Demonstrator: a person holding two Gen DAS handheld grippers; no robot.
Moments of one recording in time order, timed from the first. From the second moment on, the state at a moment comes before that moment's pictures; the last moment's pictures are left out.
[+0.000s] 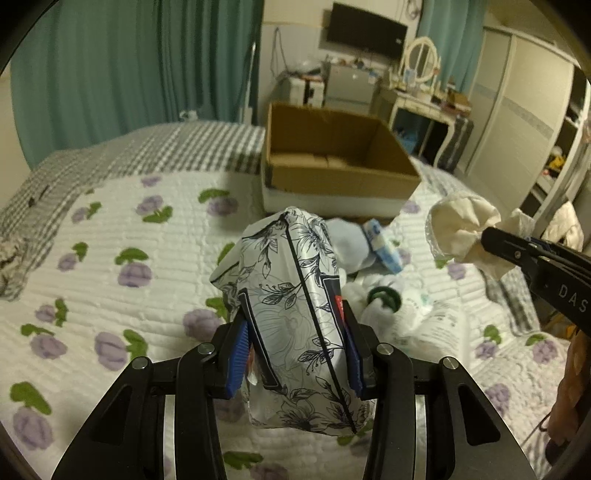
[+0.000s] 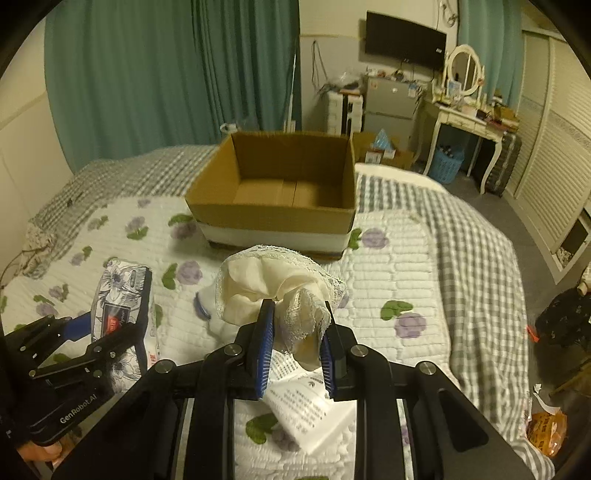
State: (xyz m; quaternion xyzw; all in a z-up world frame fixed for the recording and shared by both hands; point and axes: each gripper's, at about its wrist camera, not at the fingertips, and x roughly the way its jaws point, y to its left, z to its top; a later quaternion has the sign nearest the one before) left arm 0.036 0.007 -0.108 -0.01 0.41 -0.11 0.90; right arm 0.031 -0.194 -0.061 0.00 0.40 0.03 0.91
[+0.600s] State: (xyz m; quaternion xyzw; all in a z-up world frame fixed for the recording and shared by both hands) left arm -0.021 0.035 0.017 -0.02 0.27 -0.13 0.95; right arm -0.057 -0.176 0.060 -0.01 0.26 0.01 0.96
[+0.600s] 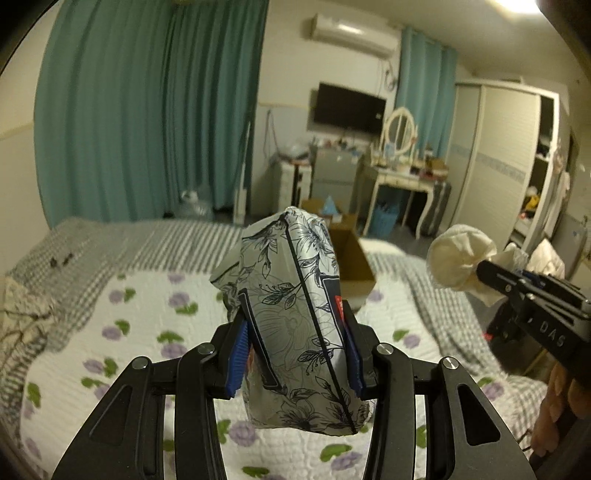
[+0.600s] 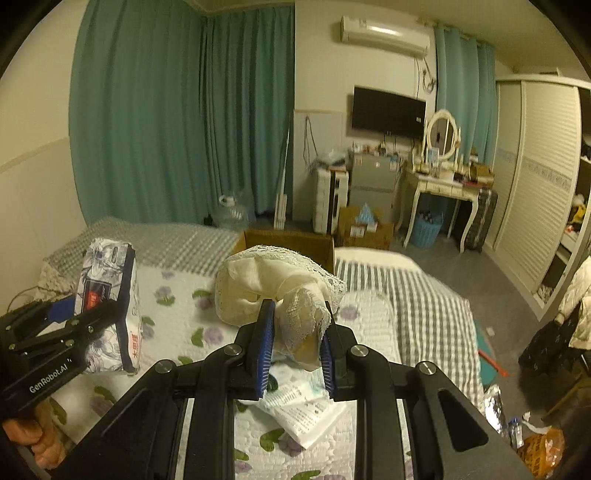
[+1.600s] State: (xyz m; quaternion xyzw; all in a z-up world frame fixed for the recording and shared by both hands) left arm 0.082 0.021 0.053 -0.02 0.21 -0.13 0.97; right arm 0.022 -0.175 0.114 -0.01 0.20 0.01 0.98
